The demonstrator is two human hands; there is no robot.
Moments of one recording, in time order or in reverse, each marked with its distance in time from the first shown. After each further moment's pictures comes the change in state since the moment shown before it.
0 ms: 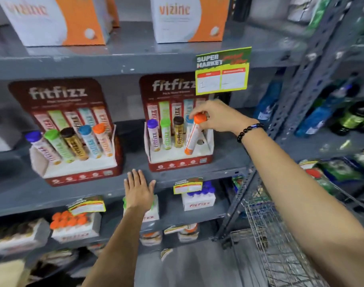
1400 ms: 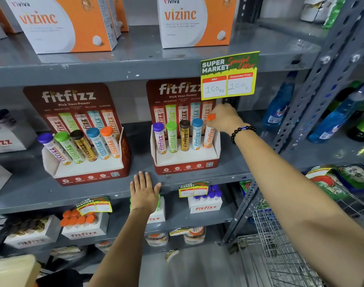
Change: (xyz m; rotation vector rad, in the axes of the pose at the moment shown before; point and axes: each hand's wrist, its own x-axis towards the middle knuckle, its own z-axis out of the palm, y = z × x) left_hand -0.003 0.002 -0.003 0.090 -0.079 -0.031; right_hand 0.039 0.031 0.024 -0.054 0.136 0.400
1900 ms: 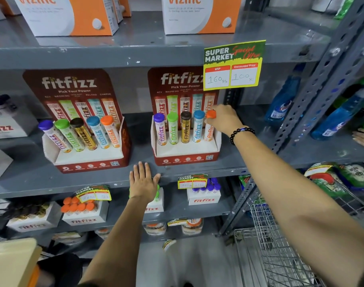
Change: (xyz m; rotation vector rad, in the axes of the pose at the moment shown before) left_hand 0.000 0.000 -0.005 -0.006 -0.054 -0.003; right_hand -0.004 0.013 0.023 0.035 0.021 -0.014
